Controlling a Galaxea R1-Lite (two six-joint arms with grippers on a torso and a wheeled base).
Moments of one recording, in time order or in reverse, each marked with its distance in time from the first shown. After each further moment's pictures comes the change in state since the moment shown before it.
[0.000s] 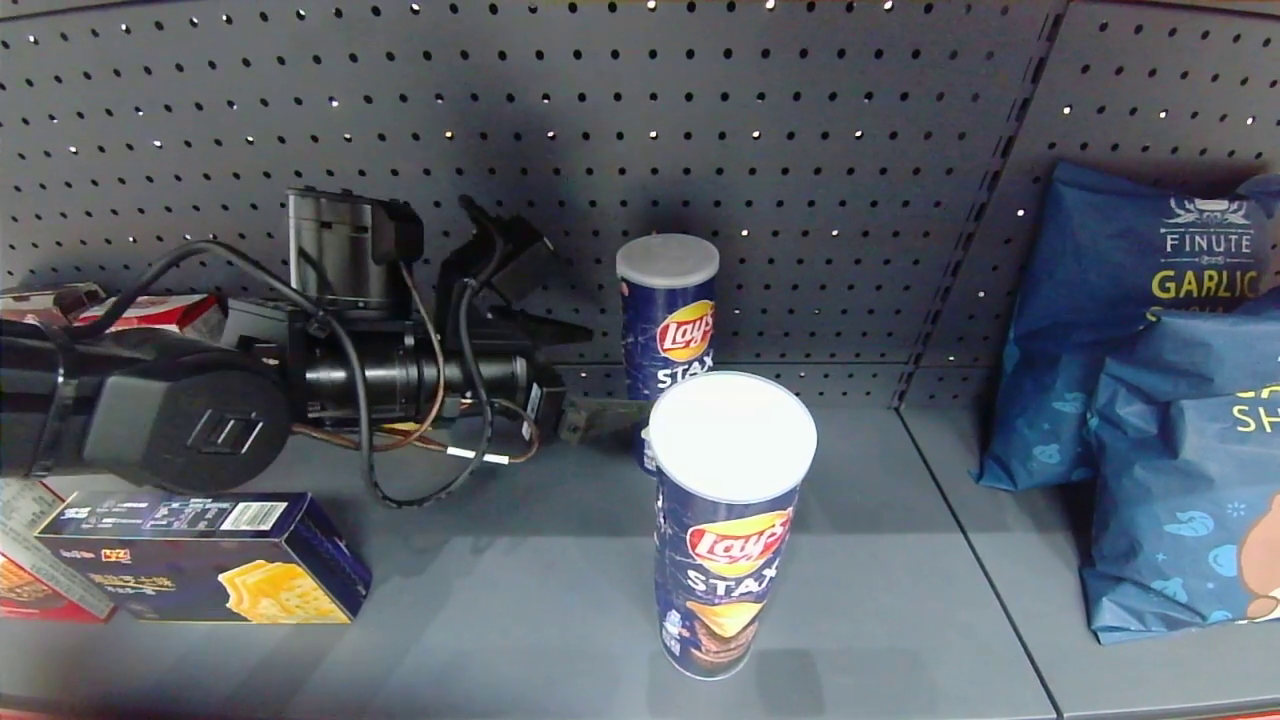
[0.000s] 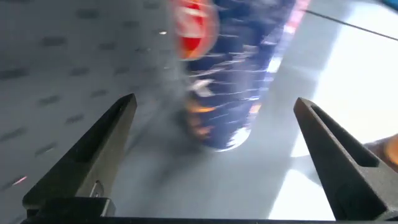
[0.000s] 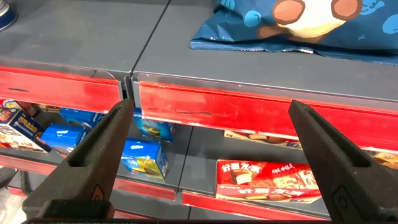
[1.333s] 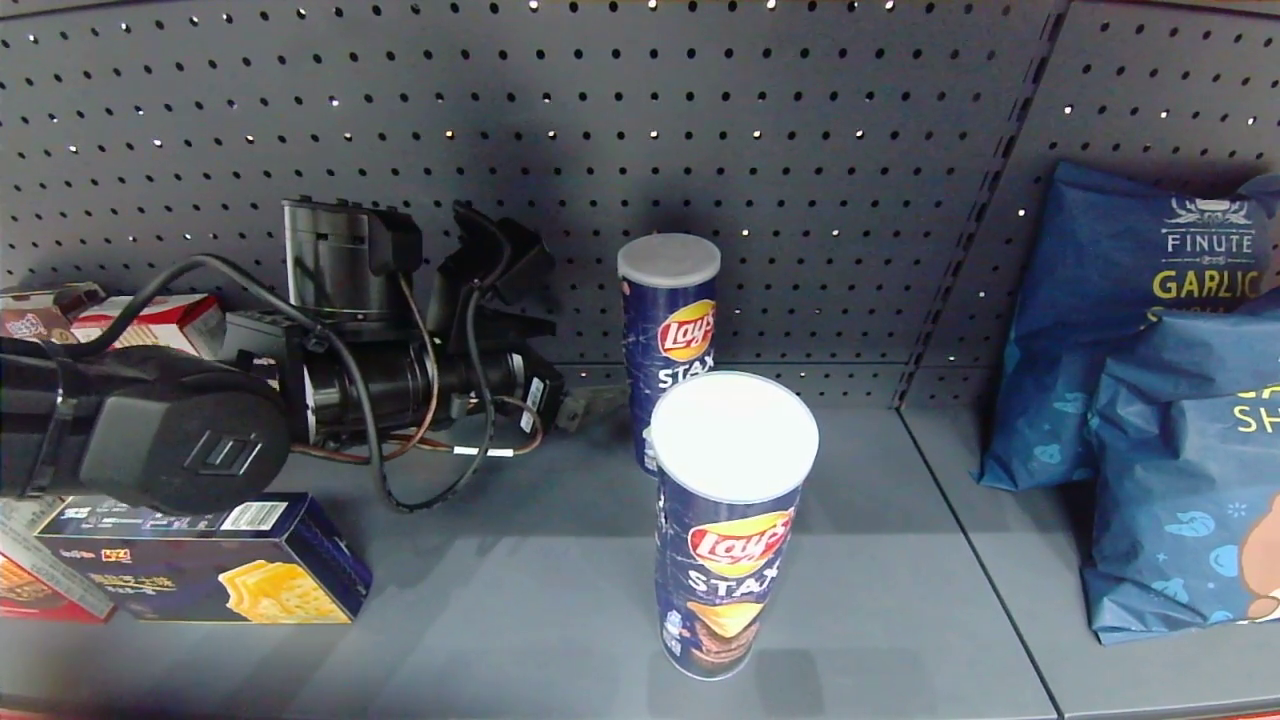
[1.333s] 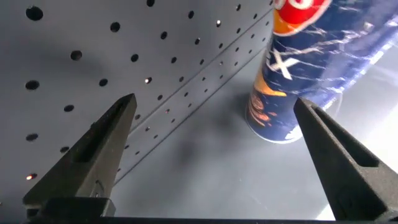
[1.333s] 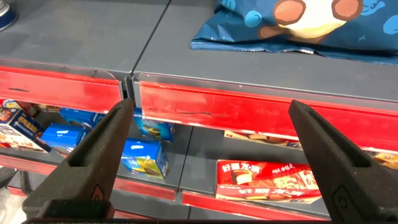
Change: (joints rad) left arm -0.017 -0.004 0.041 -0.065 0.242 -0.024; right arm 0.000 0.000 0.000 0.000 0.000 0.000
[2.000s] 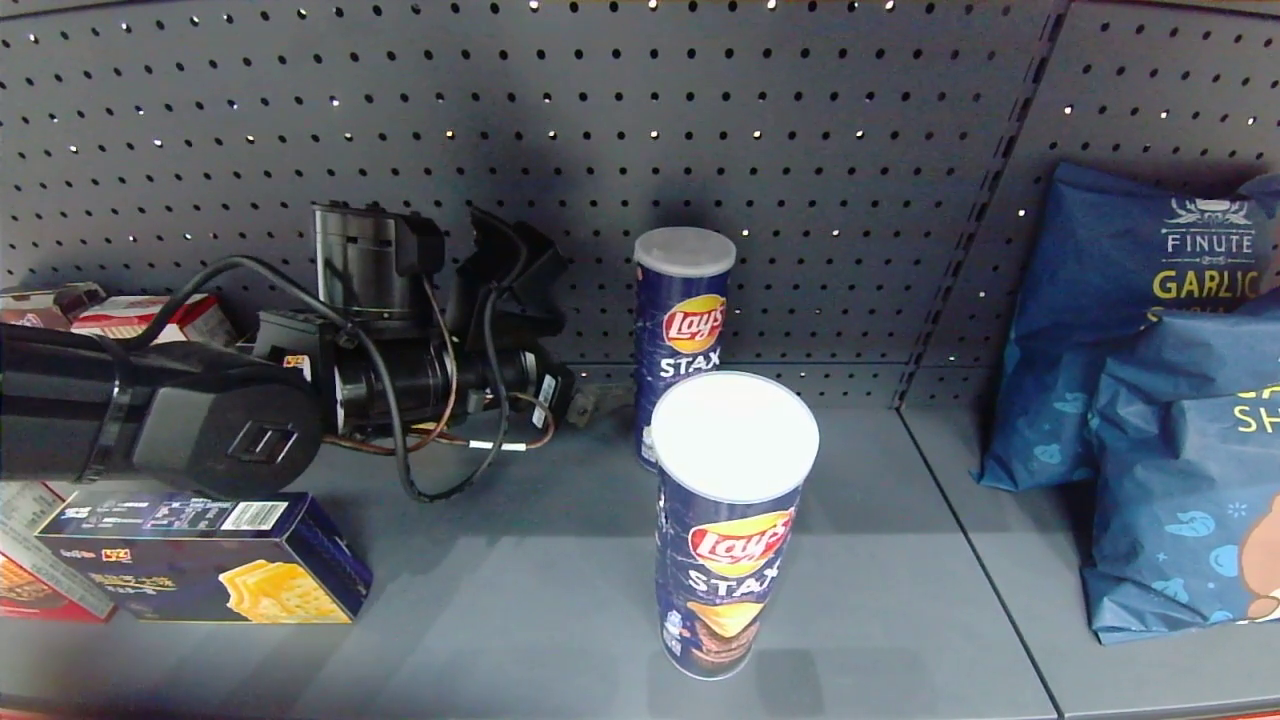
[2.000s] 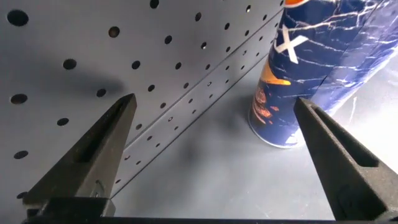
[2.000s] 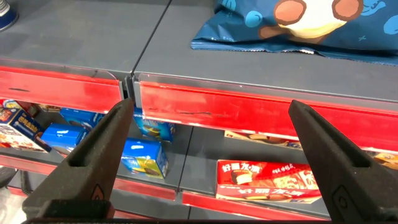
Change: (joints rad) left arm 0.002 0.045 -0.038 0.000 0.004 0.001; right arm 0.000 0.000 0.000 0.000 0.000 0.000
